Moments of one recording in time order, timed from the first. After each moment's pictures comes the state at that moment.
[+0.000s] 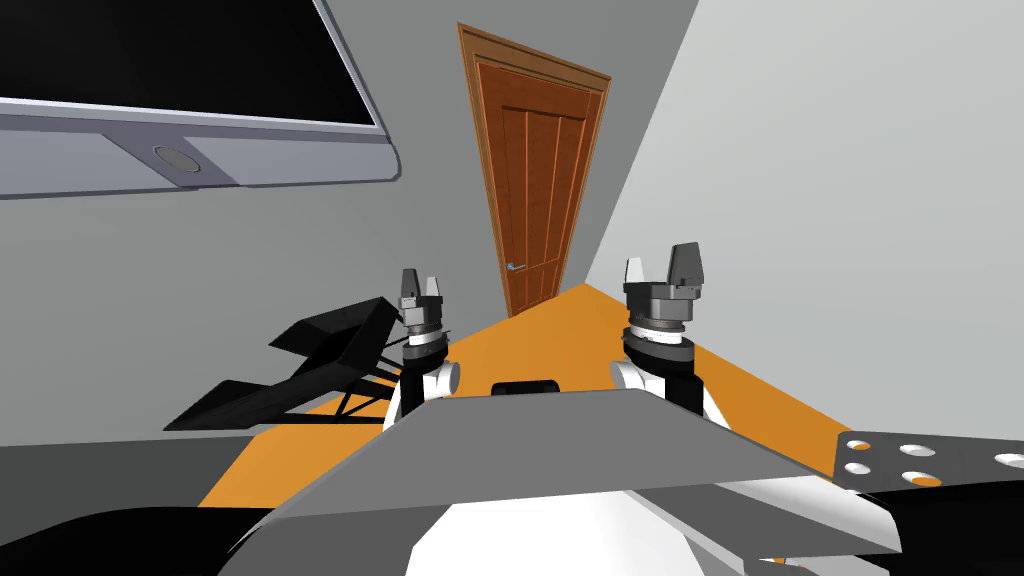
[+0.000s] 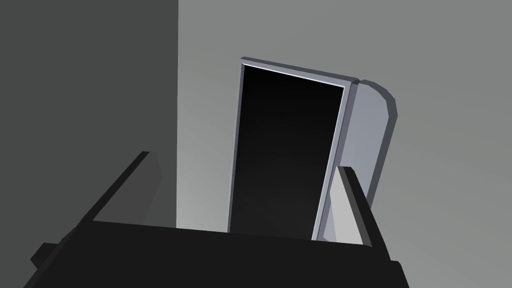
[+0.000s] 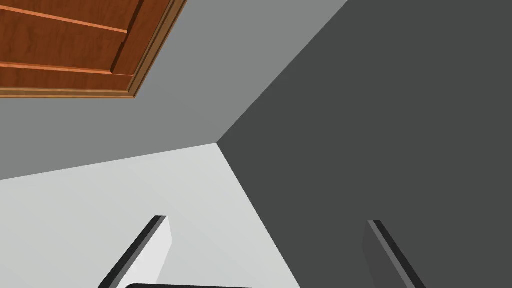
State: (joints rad) arm 0.54 -0.01 -0.04 -2.38 0.08 -0.64 0.08
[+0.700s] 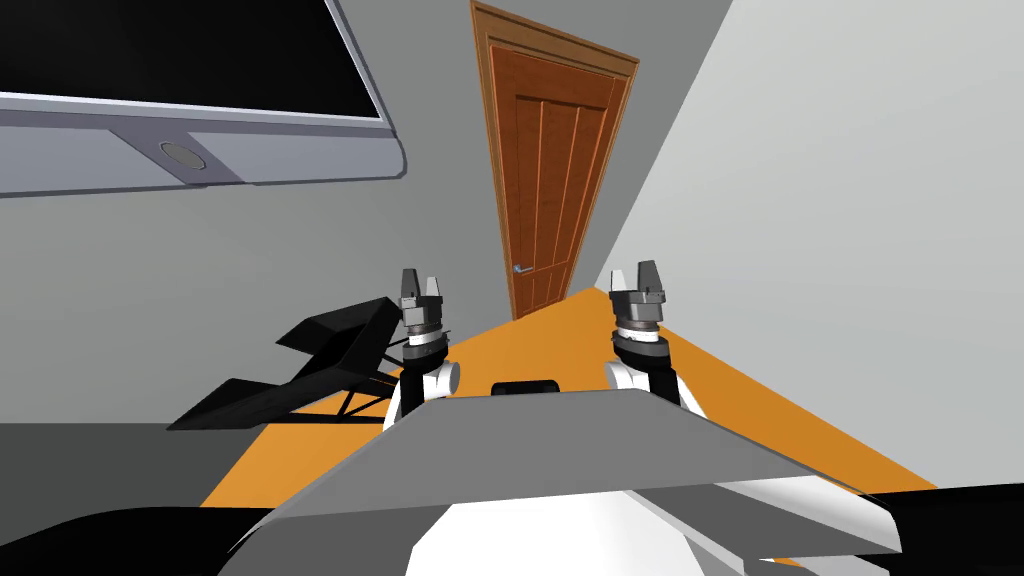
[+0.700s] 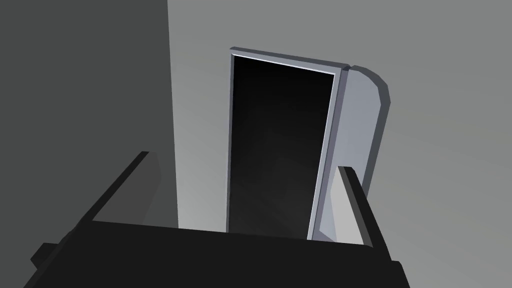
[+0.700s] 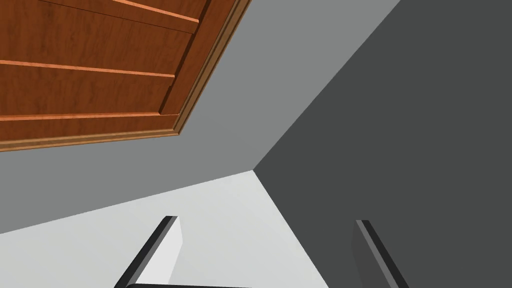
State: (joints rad) arm 0.50 -0.04 -0.04 -2.24 0.07 -0.67 0.05
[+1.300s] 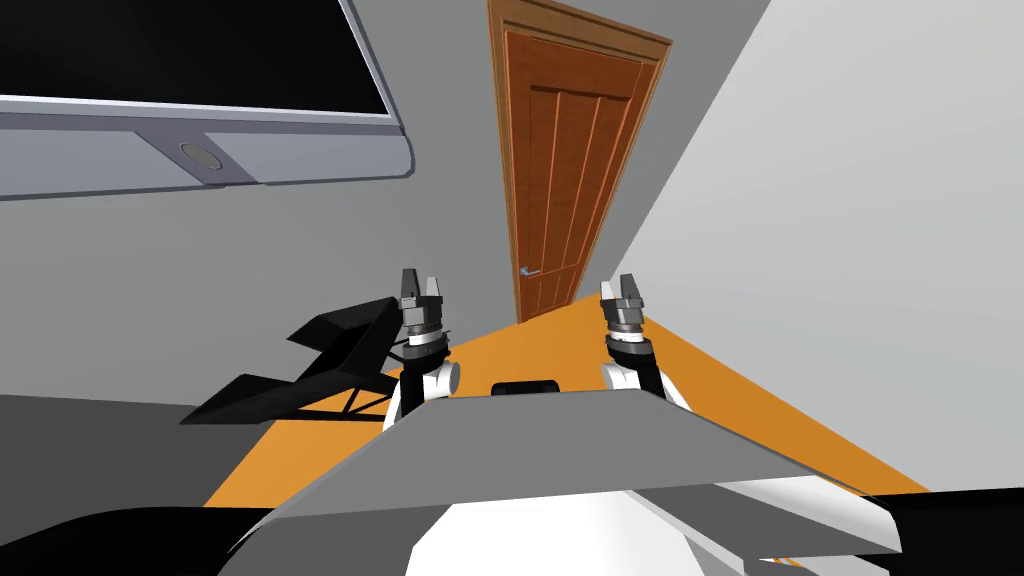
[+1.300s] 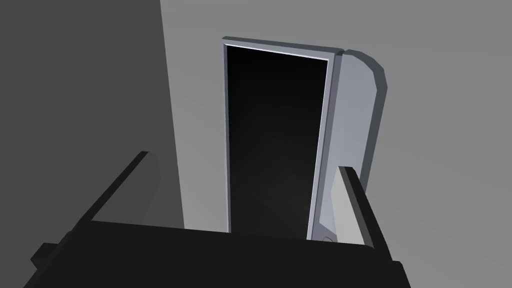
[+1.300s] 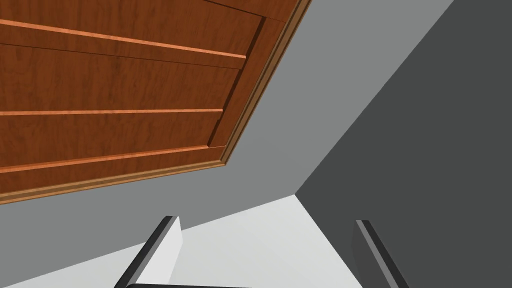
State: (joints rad) arm 0.47 -0.09 -0.05 -2.06 0.05 -0.70 0.01
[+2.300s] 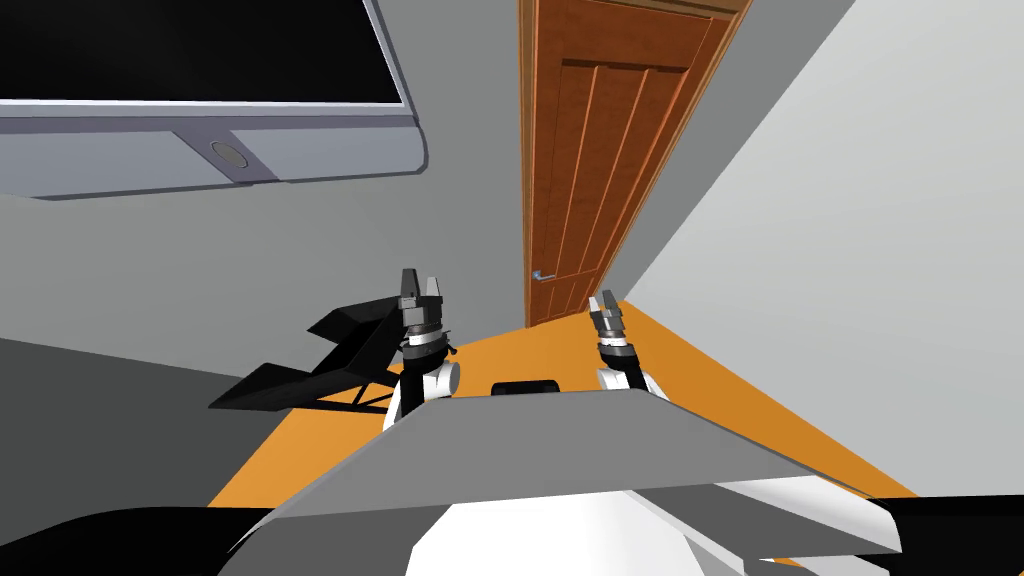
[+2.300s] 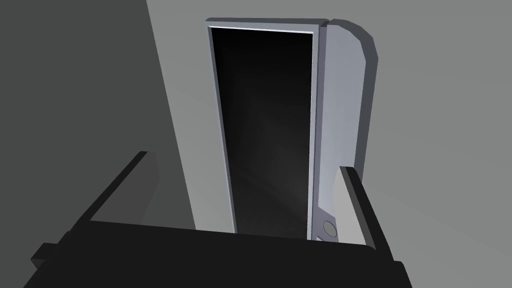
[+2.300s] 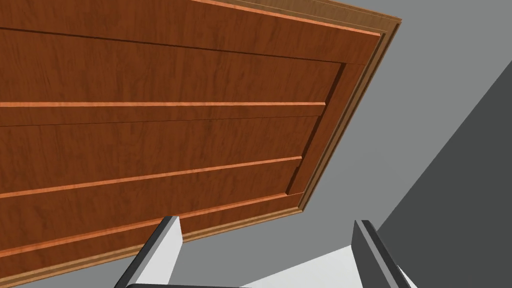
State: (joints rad) arm 0.41 -0.14 -0.04 -1.79 0.02 -0.75 -0.06
